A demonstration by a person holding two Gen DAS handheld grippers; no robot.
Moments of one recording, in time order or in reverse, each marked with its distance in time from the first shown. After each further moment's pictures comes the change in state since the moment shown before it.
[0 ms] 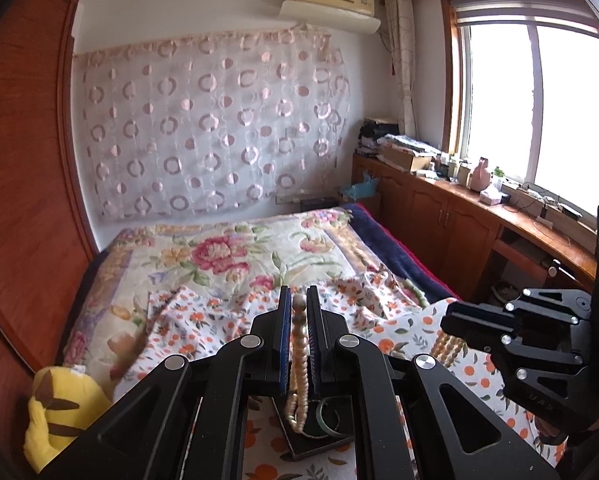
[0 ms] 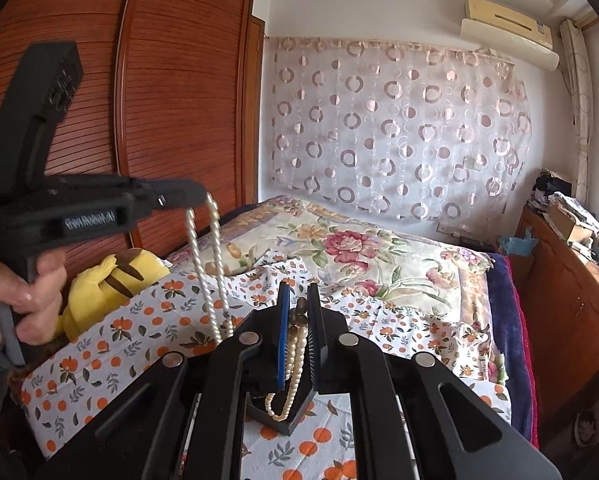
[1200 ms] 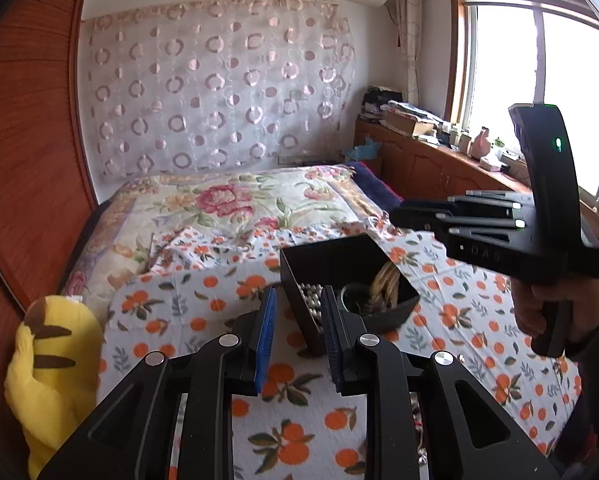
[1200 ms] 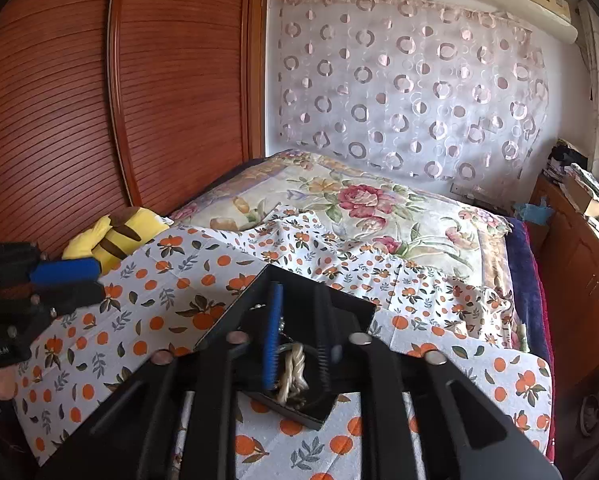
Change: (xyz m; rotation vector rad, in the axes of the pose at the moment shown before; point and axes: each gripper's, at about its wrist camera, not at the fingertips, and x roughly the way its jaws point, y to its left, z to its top) left arm -0.023 0.017 -0.111 -0.019 0.114 -0.009; right arm 0.072 0.025 -0.033 0.005 0.155 0.024
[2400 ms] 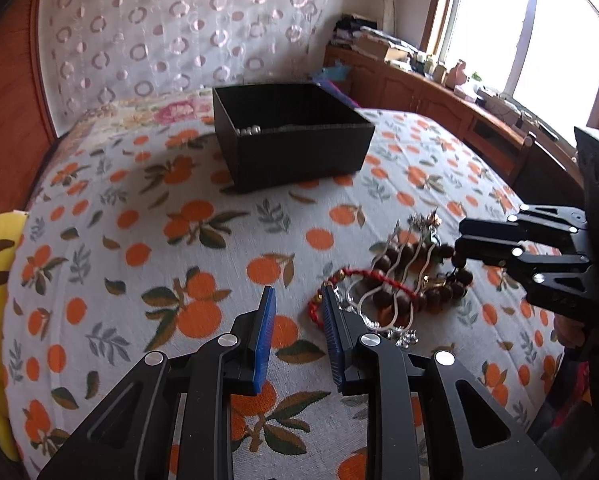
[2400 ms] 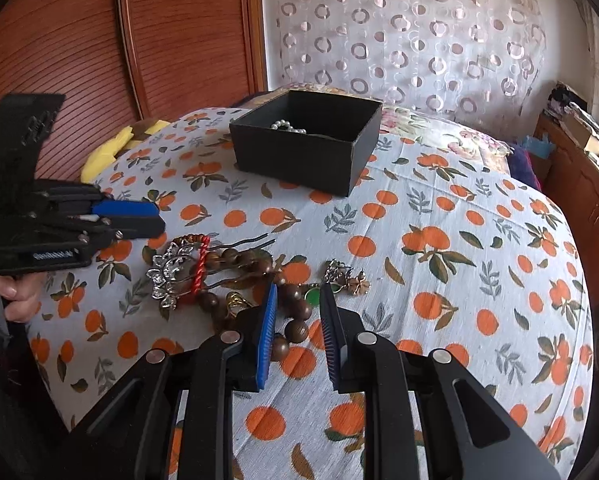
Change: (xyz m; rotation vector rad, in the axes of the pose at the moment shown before) left arm 0.036 -0.039 -0.110 0.008 0.270 -0.126; right arm -0.054 0.023 -0.171 0.062 0.190 0.035
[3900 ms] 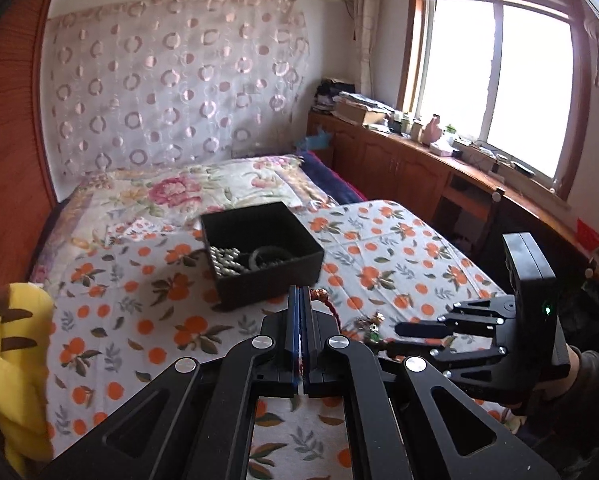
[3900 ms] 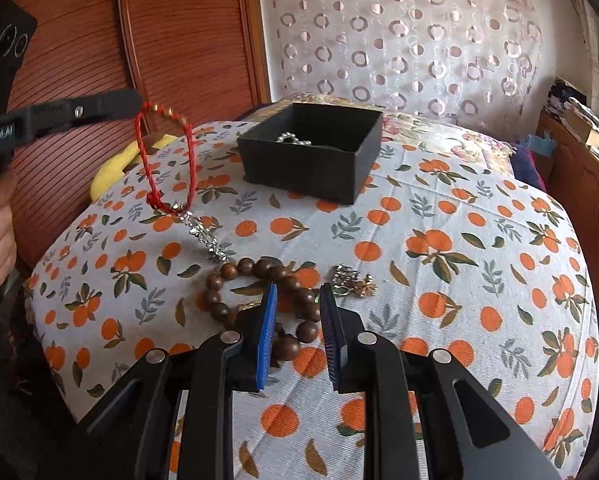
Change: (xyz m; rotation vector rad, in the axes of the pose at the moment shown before) left arm -0.084 -0.032 0.049 0.057 -0.258 -0.005; right arm -0.009 0.003 0.000 0.016 -0.035 0.032
